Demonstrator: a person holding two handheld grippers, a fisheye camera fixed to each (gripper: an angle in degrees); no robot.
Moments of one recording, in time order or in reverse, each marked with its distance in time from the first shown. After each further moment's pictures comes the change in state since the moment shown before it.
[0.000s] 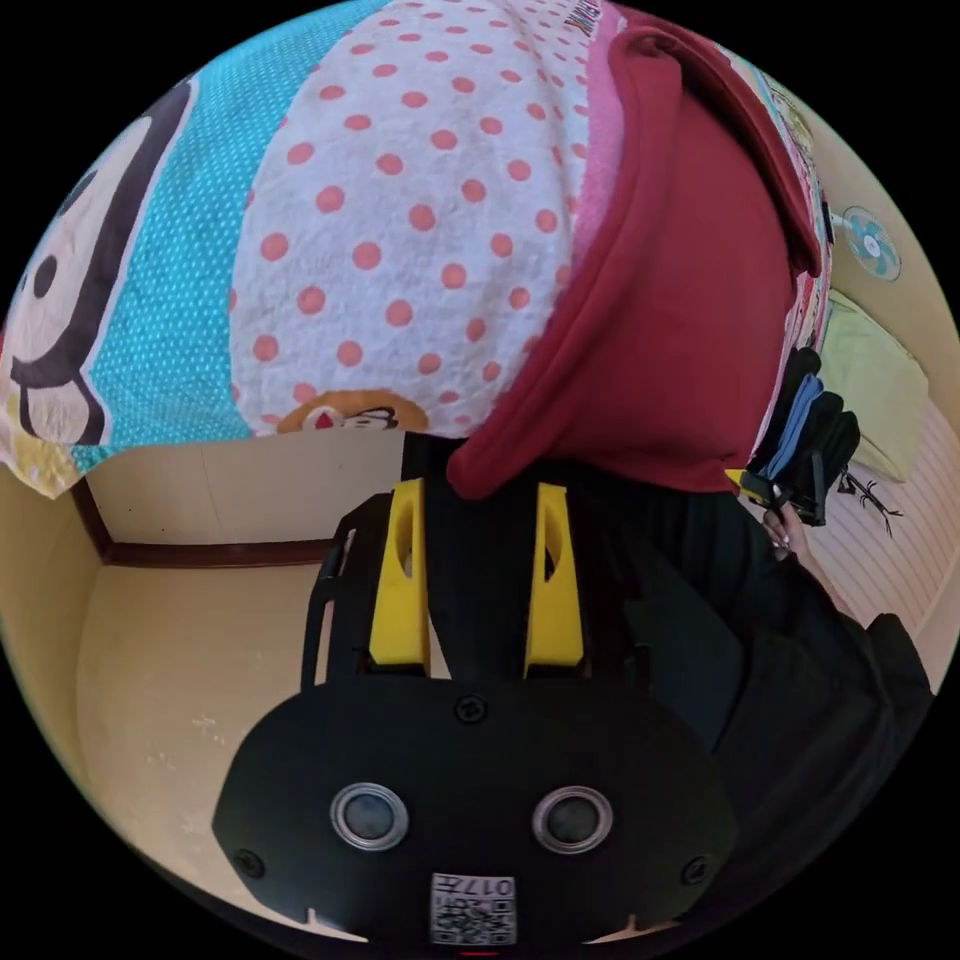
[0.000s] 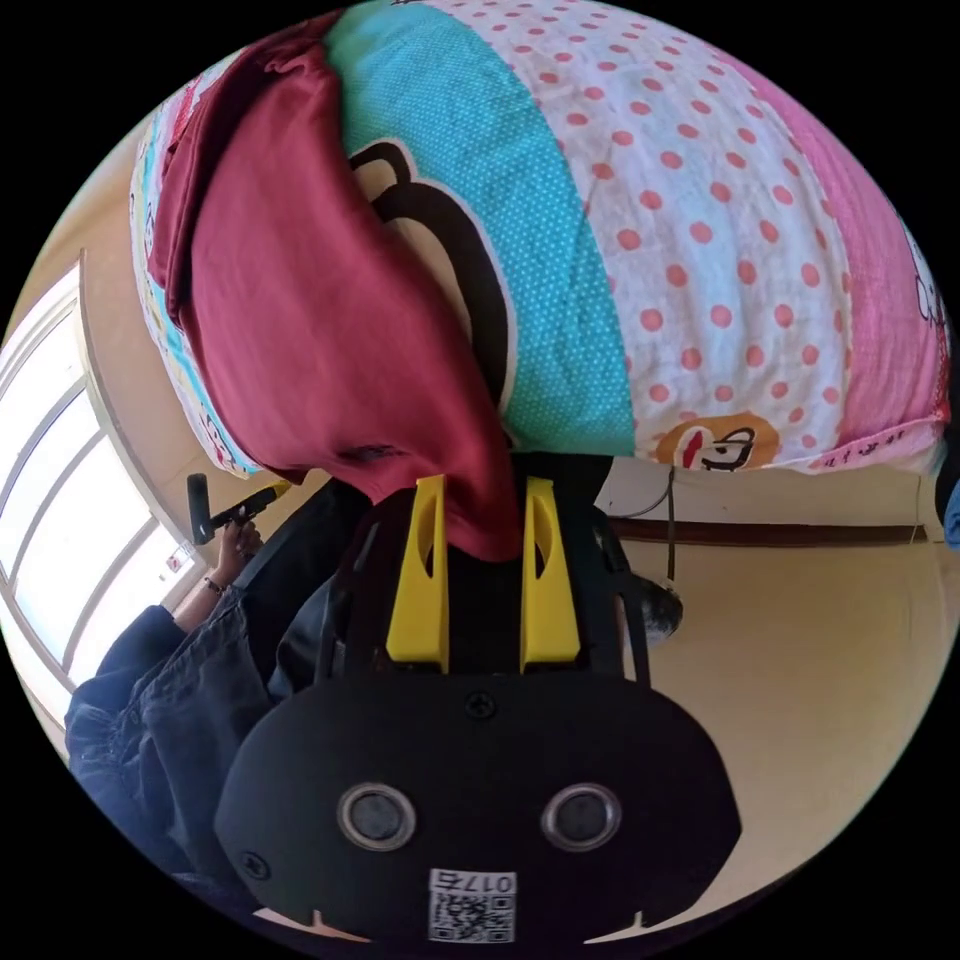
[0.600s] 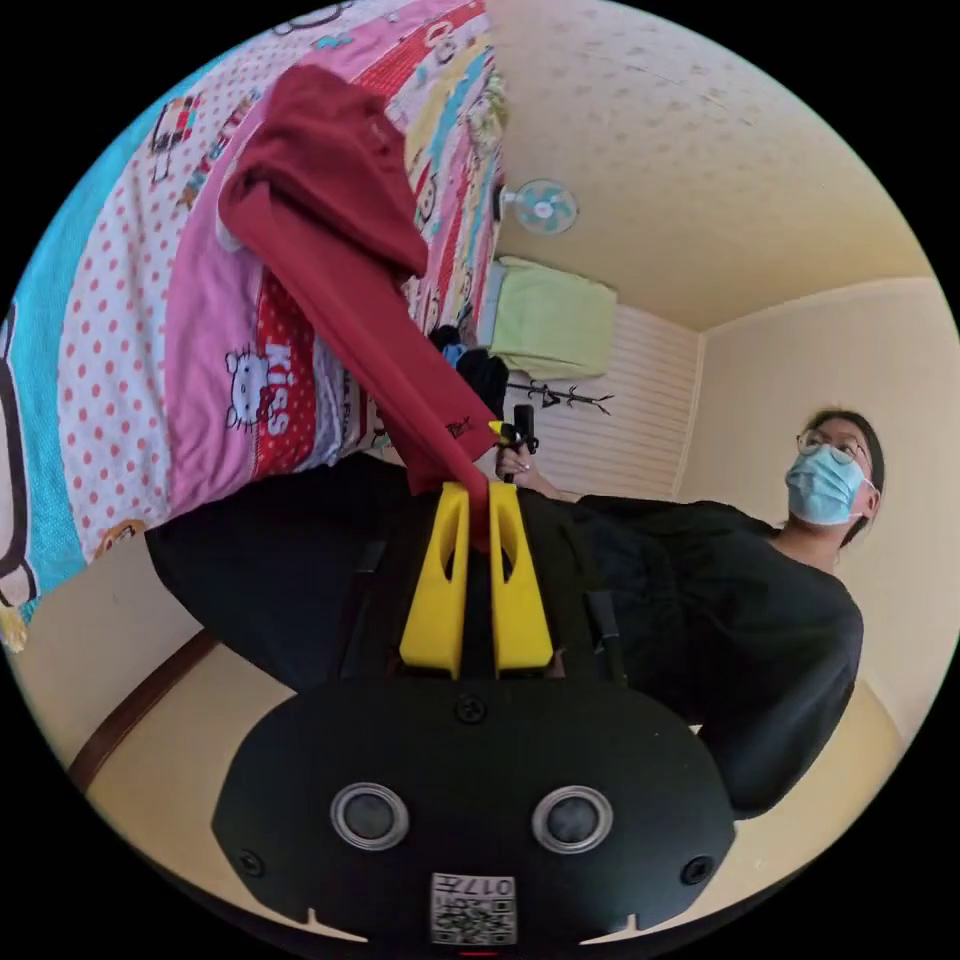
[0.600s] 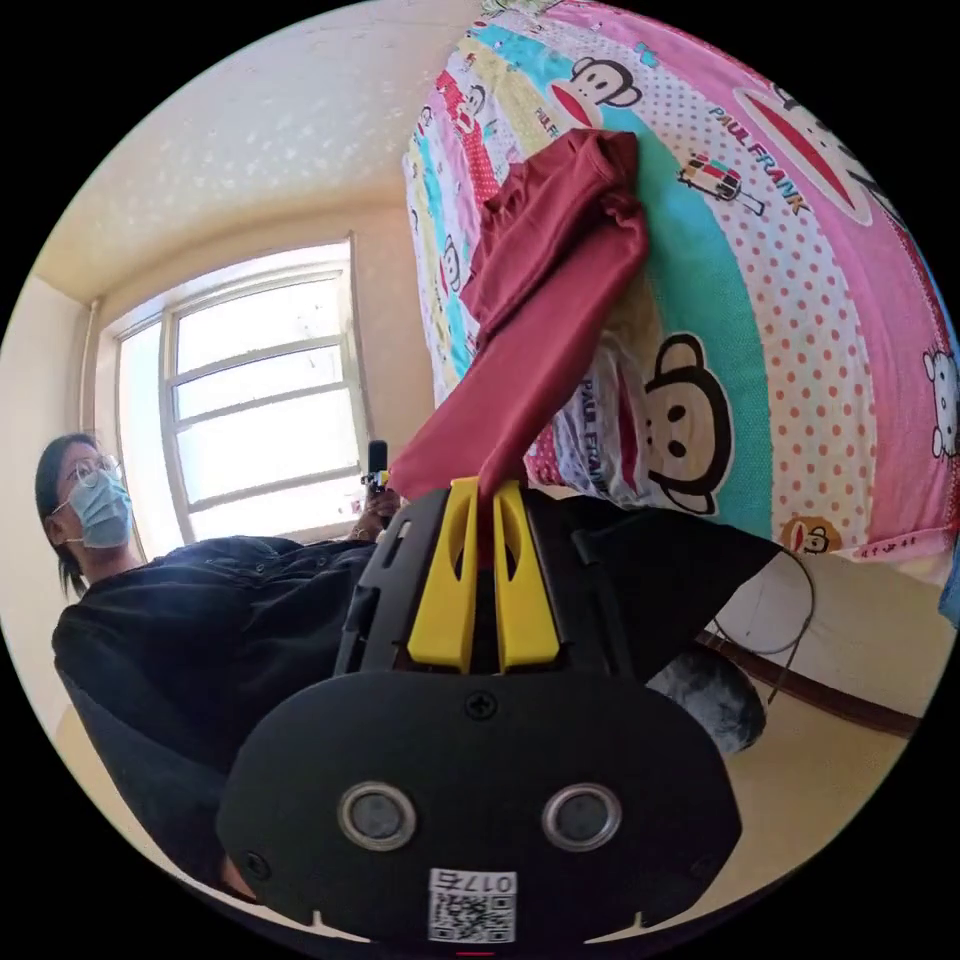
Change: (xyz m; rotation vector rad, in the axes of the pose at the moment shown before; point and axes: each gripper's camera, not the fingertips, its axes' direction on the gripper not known) left arm 0.049 0.108 -0.359 0.093 0.767 0.537; right arm -0.042 0.155 -0.203 0.305 -0.604 -0.481
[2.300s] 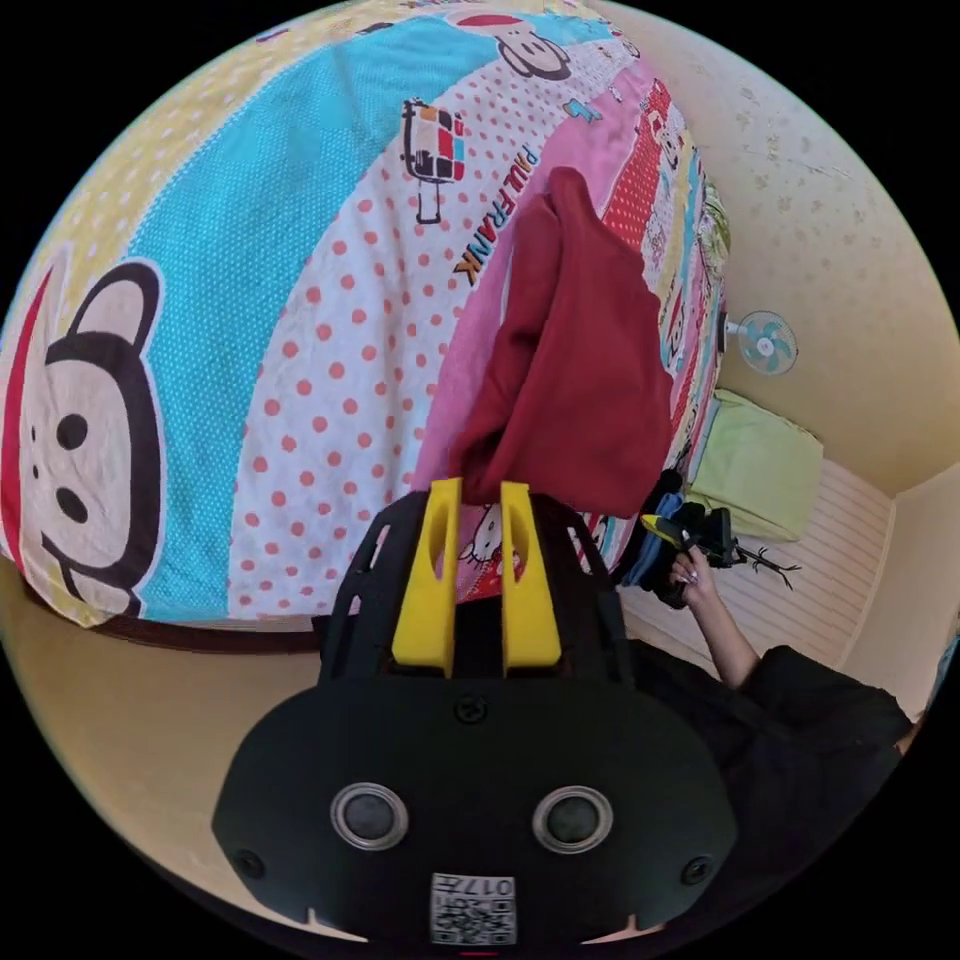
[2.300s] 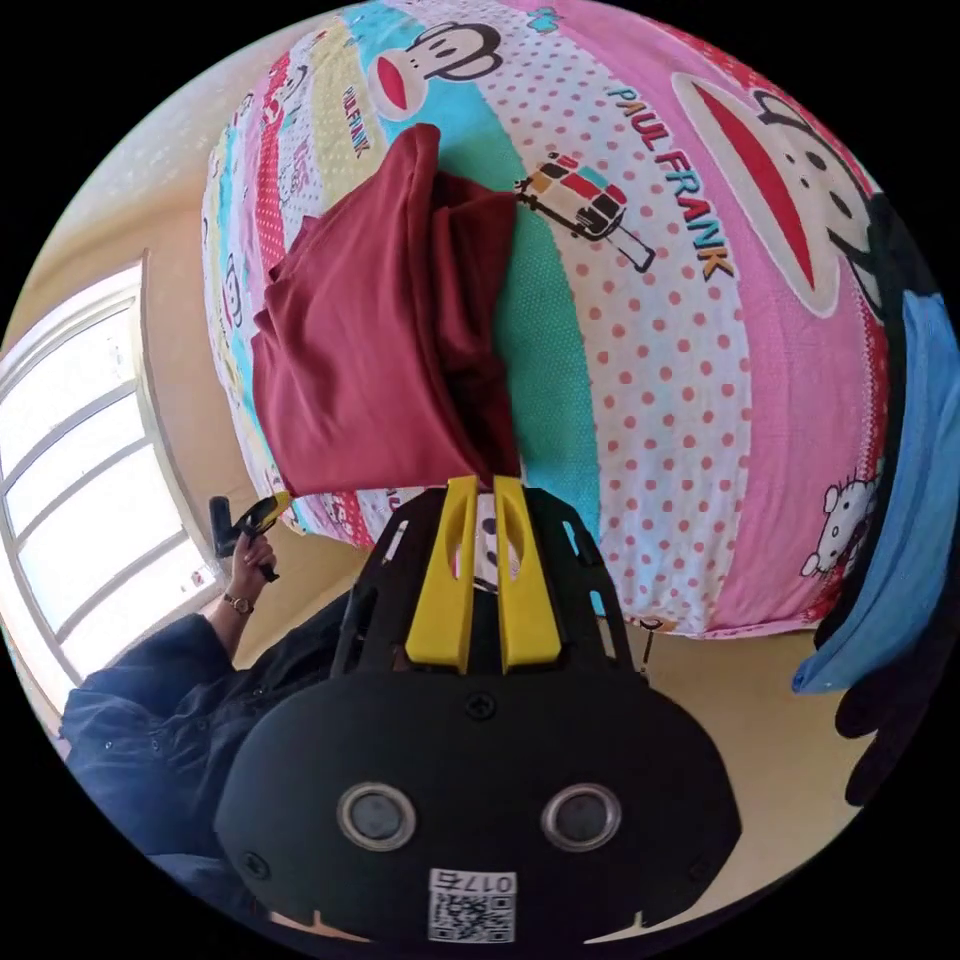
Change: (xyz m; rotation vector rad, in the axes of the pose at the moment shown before) left arm -0.237 -0.153 0.078 0.339 -0.515 -0.428; right arm 0.106 -0.208 0.153 -0.130 0.752 0.195
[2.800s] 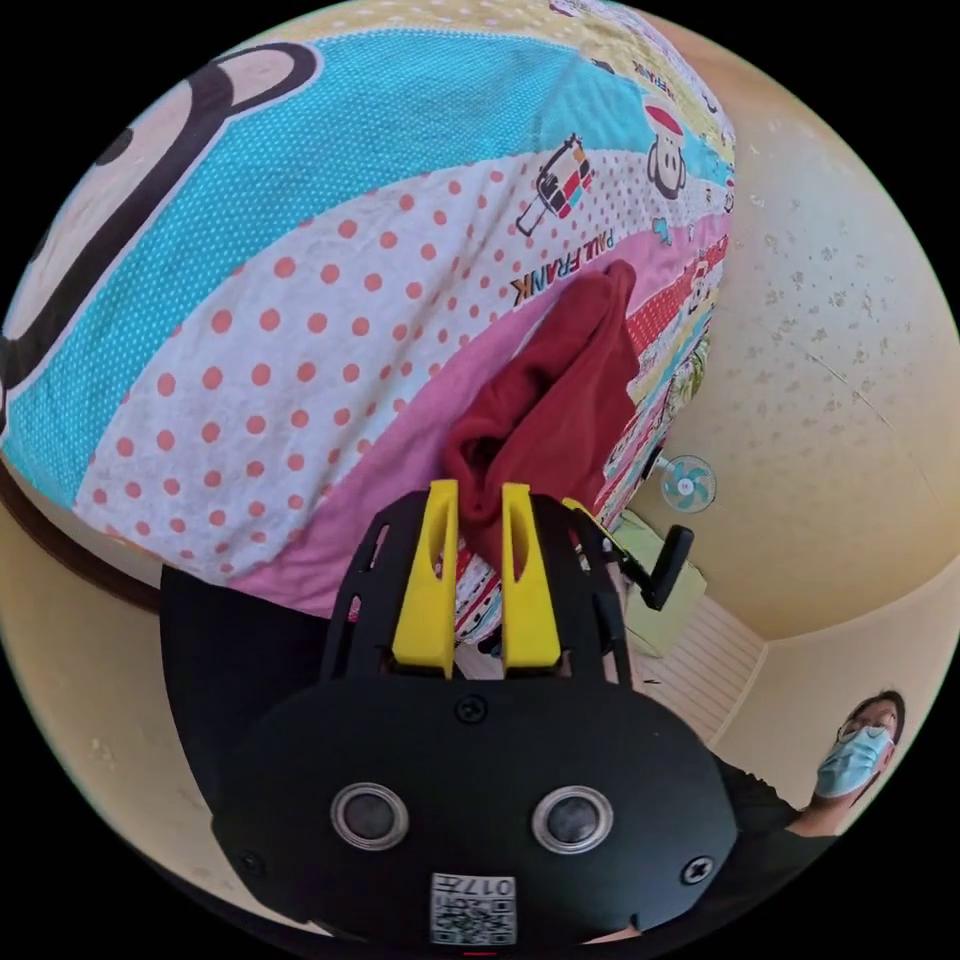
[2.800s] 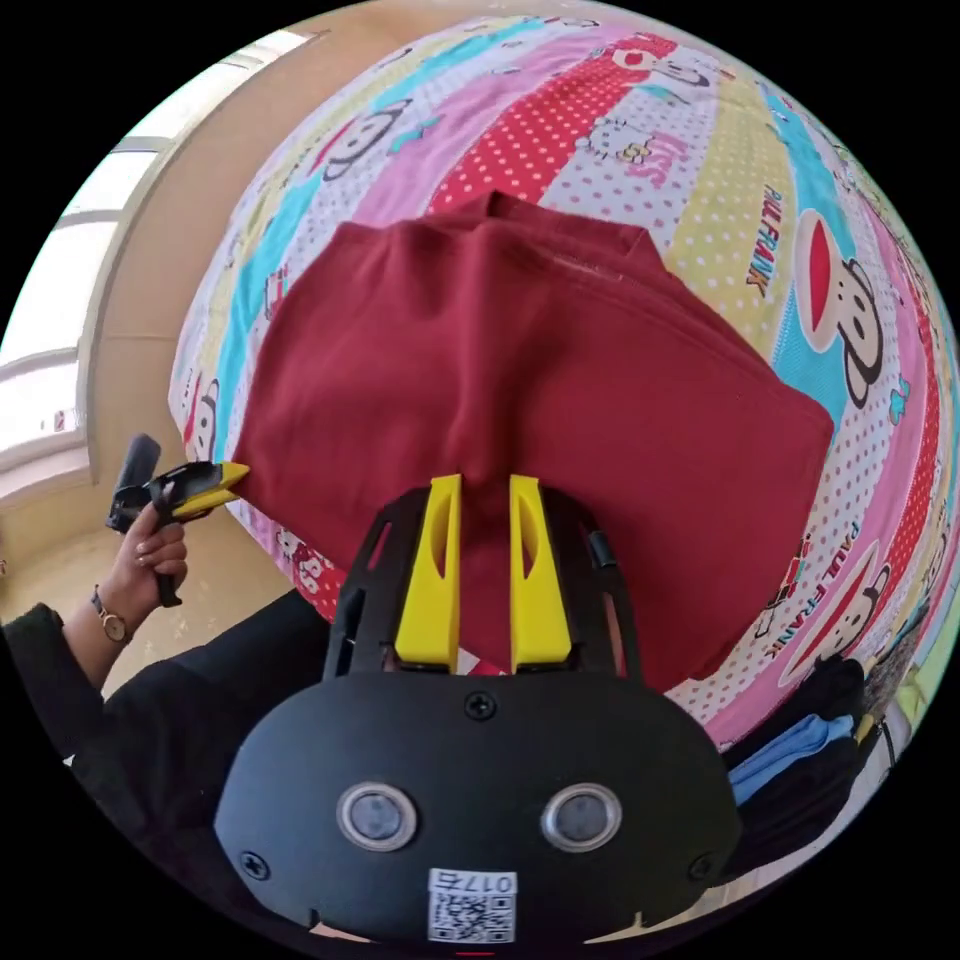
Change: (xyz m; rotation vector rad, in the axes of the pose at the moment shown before) left arm -0.084 0.029 0.075 0.122 0.322 -0.305; right arm -0.221 -0.120 0.157 -0.108 0.351 -0.517
